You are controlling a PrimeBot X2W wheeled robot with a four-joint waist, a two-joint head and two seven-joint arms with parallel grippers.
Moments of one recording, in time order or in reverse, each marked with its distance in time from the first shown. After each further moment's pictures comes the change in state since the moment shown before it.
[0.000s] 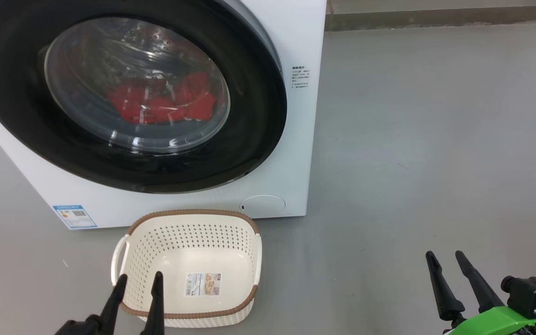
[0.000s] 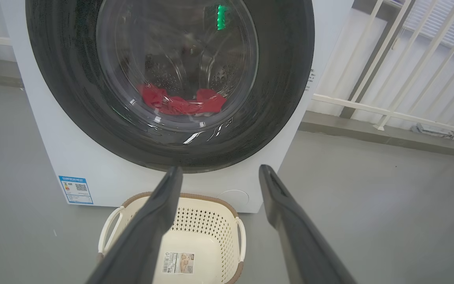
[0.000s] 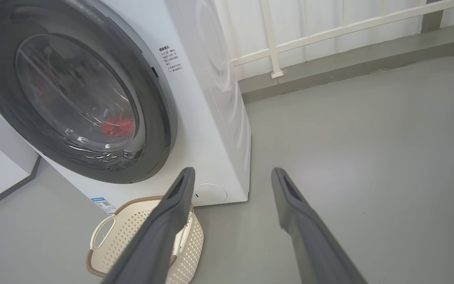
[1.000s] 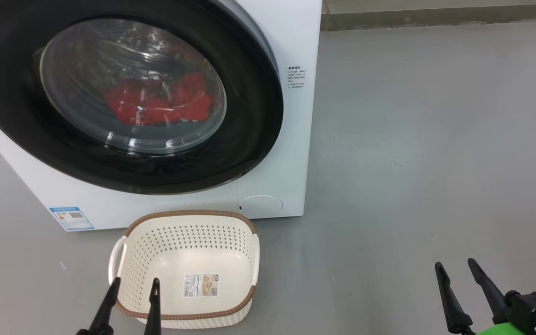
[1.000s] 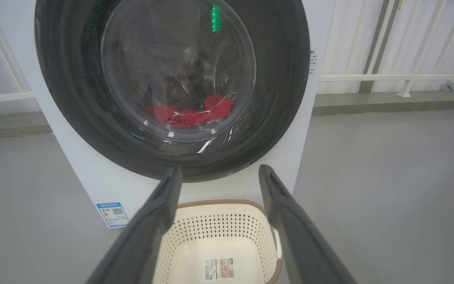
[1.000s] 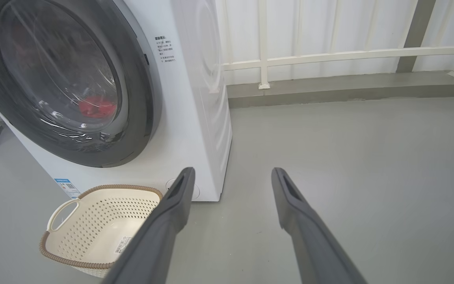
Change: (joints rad) left arm 0.022 0.005 0.014 0.003 0.237 0.034 -0.063; right arm 0.057 0.012 -0.060 -0.022 -0.226 0.000 -0.062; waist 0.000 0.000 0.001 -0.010
